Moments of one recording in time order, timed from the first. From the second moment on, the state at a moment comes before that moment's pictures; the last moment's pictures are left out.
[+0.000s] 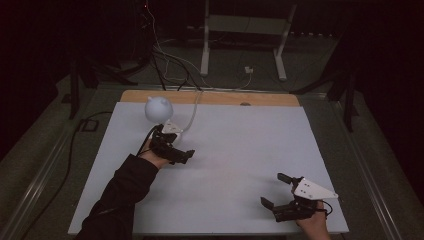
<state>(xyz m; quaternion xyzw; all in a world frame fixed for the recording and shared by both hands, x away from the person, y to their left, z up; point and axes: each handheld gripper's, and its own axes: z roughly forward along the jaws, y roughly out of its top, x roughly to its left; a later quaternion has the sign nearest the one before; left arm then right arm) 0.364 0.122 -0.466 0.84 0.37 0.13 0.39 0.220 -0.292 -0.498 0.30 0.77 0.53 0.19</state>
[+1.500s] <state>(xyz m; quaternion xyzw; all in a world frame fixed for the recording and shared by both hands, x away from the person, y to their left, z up) 0.288 0.186 -0.471 0.85 0.33 0.10 0.40 0.219 -0.287 -0.499 0.29 0.77 0.53 0.19</state>
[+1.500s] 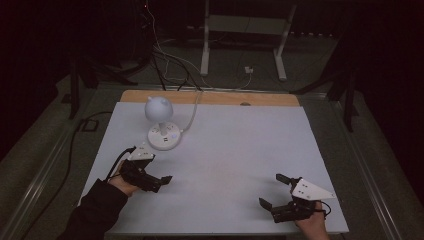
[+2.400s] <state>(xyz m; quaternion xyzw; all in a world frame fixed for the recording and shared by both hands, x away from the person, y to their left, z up) 0.247 0.209 -0.500 0.84 0.35 0.10 0.41 0.218 -0.288 -0.499 0.29 0.78 0.53 0.19</state>
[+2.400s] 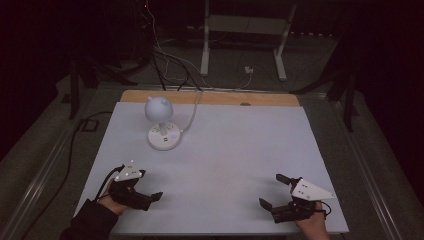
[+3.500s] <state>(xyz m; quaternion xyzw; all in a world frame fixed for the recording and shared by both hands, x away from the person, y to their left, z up) 0.234 0.219 -0.526 0.82 0.36 0.15 0.41 0.220 -0.287 -0.501 0.29 0.78 0.52 0.18</state>
